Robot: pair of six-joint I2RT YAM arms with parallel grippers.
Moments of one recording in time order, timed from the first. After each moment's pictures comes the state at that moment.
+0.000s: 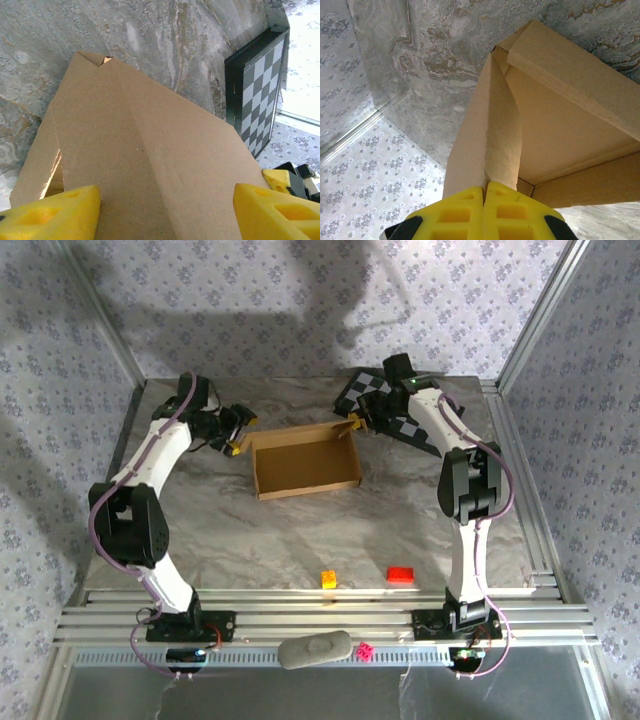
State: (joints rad) left arm -0.12 1.72 1.45 -0.69 0.49 -1.02; right arm 0.26 2.15 1.96 -0.84 -0.60 1.34
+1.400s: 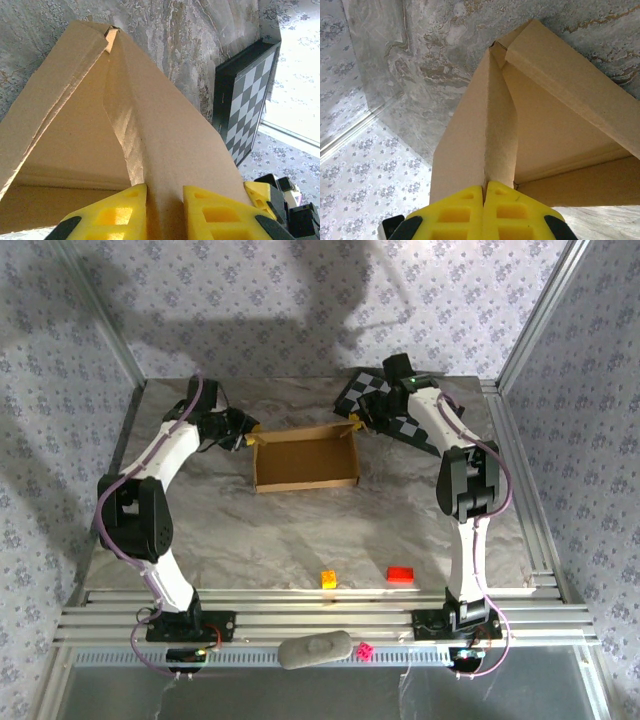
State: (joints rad) left arm -0.15 1.76 1.41 -0.55 0.50 -1.17; right arm 0.26 2.17 1.99 -0.87 -0.59 1.30
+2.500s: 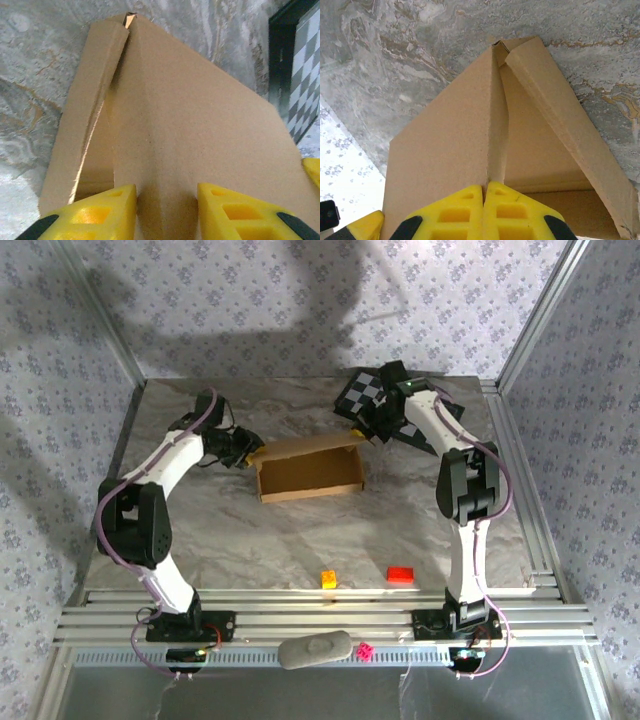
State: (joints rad) left arm -0.18 1.71 1.29 -0.63 0.46 -0.90; right arm 0.29 2.14 1.93 -0.95 -0.50 0.91
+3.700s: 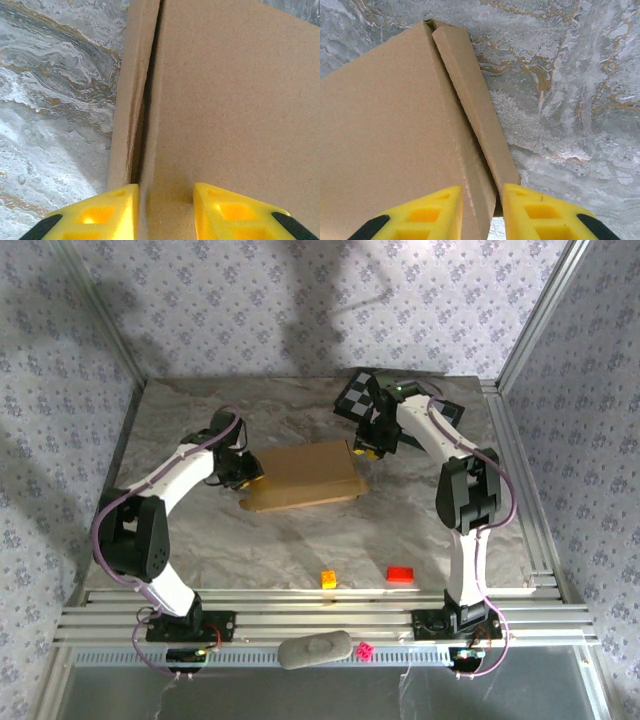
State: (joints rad) left arm -0.29 1.63 1.17 -0.72 0.18 -0.70; right arm 0.37 2.05 1.87 -1.14 -0.25 0.58
